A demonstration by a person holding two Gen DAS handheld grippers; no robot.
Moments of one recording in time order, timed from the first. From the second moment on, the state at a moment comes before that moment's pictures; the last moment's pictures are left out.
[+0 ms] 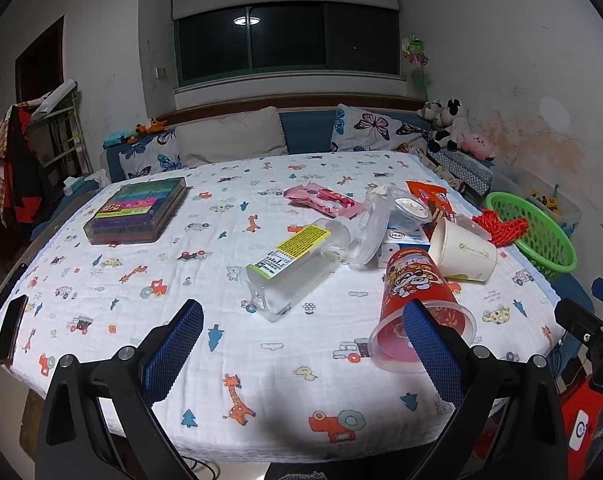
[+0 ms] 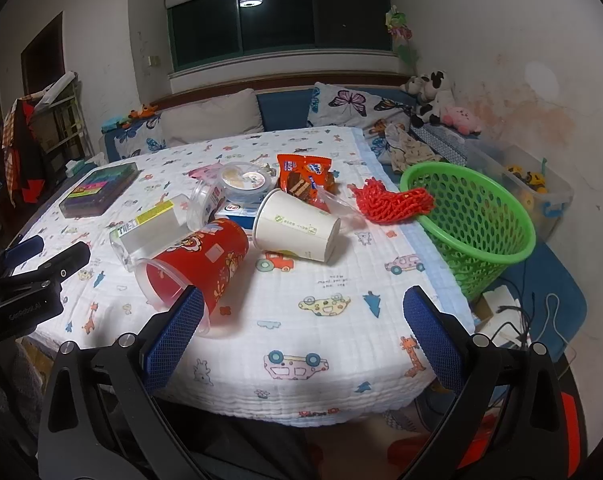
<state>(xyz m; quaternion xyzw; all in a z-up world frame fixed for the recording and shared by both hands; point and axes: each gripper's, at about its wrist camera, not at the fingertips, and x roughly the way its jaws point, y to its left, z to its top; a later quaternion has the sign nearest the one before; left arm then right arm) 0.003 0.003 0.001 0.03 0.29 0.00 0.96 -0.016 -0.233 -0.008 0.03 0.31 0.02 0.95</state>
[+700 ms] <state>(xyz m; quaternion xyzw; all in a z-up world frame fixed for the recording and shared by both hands) 0.005 0.001 -0.001 0.03 0.30 -0.01 0.95 -0.013 -0.232 -0.010 0.03 0.31 0.02 0.95</state>
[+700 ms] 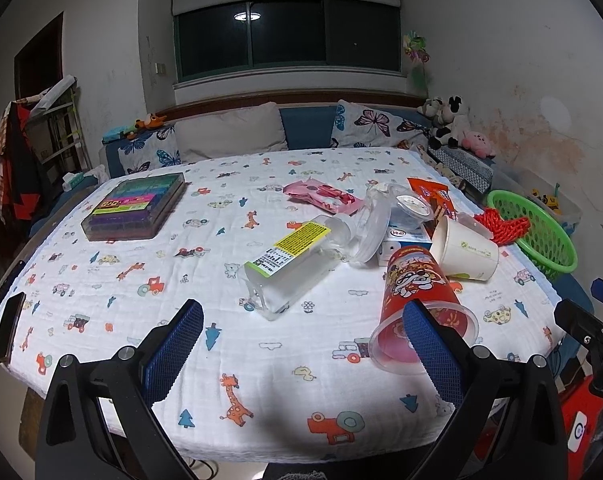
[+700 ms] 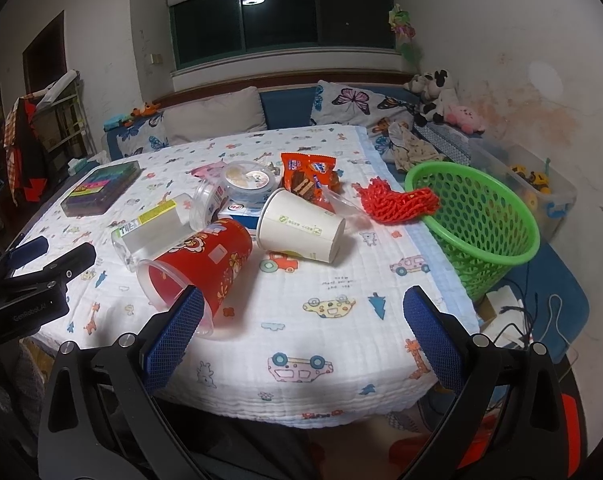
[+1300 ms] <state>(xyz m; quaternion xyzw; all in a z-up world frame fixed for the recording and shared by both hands) 0.005 0.000 -0.006 0.02 0.30 0.00 0.95 -0.011 -0.233 -0.012 0.03 0.31 0.02 0.95</state>
